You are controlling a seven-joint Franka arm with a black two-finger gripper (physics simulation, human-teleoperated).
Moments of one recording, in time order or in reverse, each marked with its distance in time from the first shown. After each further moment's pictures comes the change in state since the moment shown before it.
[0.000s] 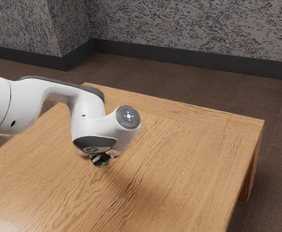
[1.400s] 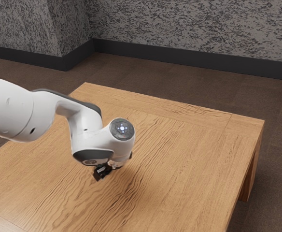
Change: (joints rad) arm 0.030 0.123 0.039 -0.038 -0.035 0.274 0.002
